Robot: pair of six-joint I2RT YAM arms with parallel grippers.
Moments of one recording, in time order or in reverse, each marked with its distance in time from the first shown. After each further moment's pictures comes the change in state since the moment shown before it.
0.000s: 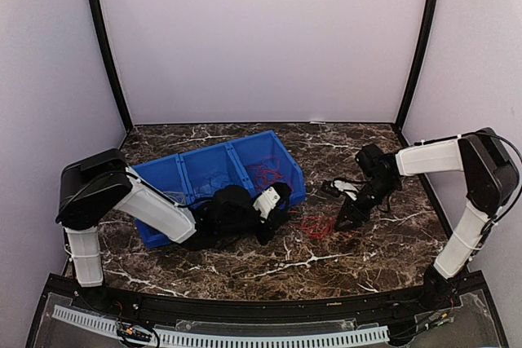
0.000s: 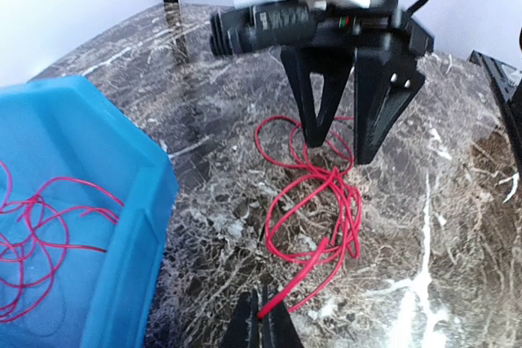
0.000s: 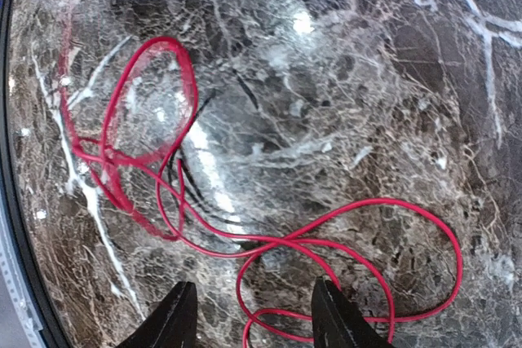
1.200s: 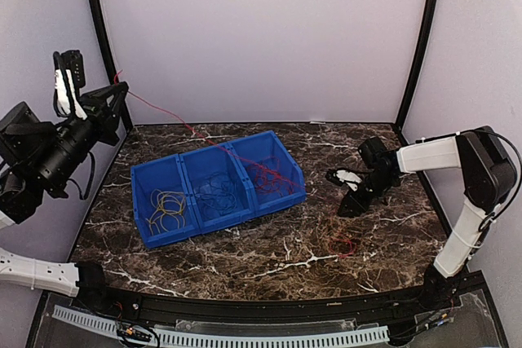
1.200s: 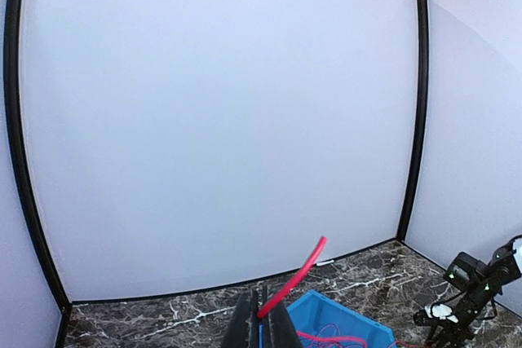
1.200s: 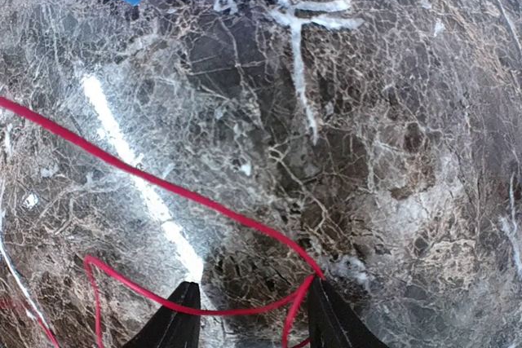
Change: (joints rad) left arm -0.036 -1.255 0.089 -0.724 -0.741 0.115; right arm -0.047 0.033 0.020 0.154 0.227 0.077
